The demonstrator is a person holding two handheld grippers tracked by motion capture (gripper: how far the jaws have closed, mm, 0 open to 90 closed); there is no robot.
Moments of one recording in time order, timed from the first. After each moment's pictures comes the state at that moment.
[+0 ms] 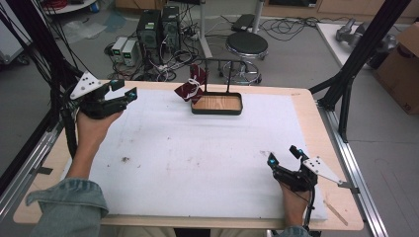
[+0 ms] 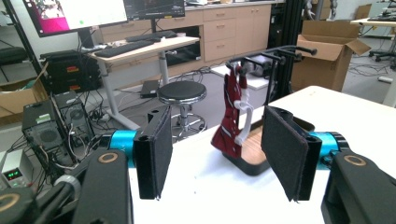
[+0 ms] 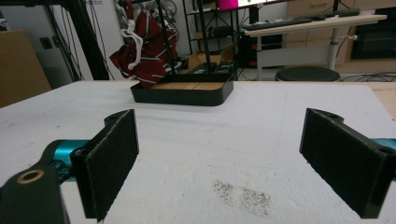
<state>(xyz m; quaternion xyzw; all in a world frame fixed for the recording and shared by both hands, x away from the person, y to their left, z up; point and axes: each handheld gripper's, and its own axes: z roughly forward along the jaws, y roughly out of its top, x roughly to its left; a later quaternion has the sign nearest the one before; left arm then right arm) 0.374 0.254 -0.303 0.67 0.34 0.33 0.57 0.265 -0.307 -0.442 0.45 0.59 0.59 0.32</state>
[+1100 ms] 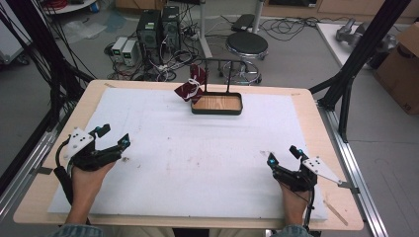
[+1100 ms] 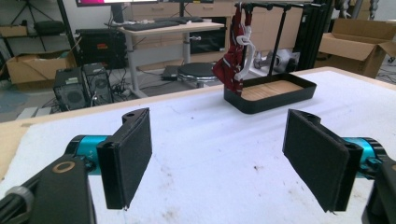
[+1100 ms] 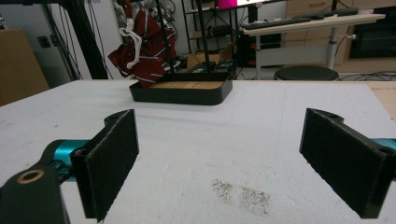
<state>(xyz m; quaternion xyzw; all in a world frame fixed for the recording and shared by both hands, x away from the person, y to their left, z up) 0.284 0.268 -0.388 0.64 0.40 0.34 0.56 0.265 -0.306 -0.442 0.45 0.59 0.58 0.32</state>
